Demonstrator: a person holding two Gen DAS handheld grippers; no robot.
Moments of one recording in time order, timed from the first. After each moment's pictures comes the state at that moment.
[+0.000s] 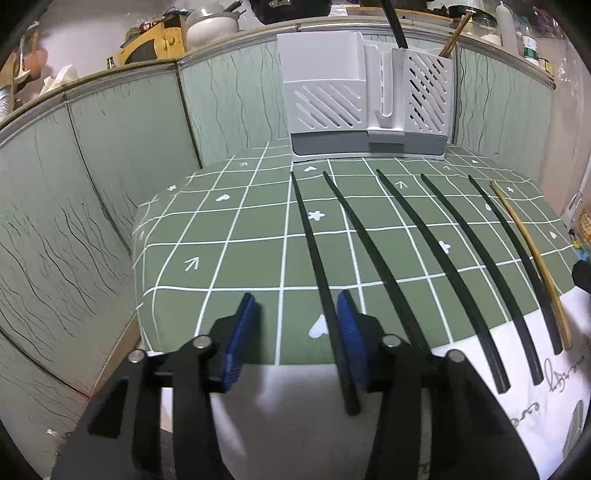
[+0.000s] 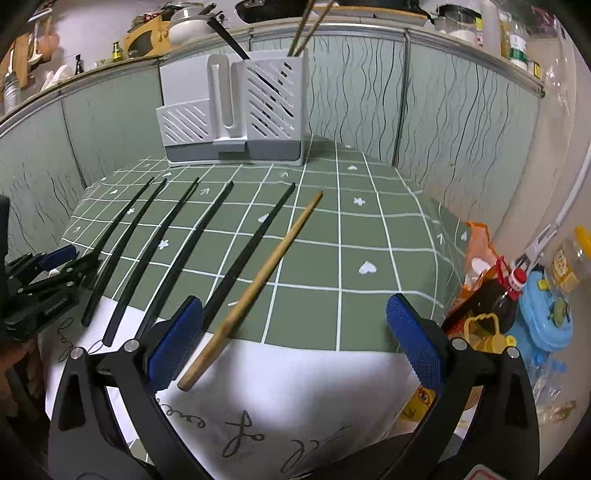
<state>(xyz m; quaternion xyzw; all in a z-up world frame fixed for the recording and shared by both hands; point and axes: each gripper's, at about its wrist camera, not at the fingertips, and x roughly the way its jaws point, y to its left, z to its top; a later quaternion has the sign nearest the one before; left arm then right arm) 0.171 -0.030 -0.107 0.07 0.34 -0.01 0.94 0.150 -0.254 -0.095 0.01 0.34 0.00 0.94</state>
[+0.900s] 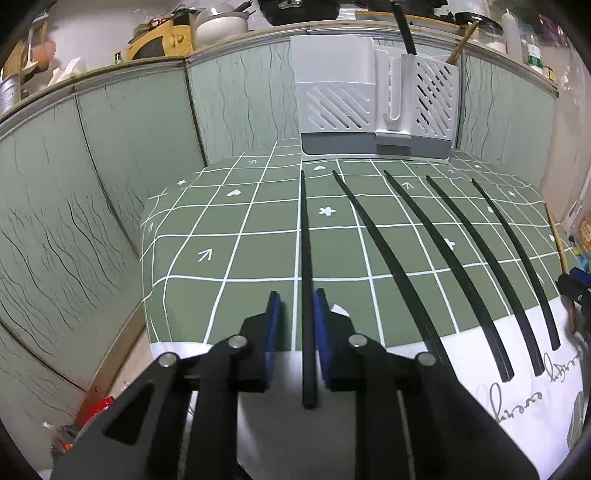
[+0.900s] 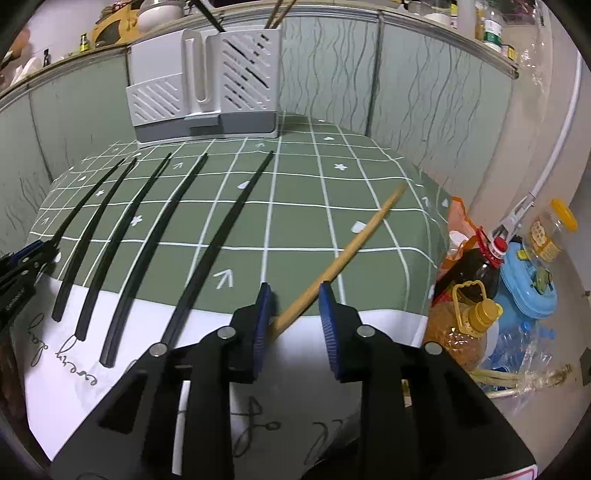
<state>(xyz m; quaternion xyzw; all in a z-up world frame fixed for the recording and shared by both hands) 0.164 -0.018 -0.108 0.05 0.34 -0.01 0.94 0.146 -0.243 -0.119 0.01 0.36 -0.08 0.93</state>
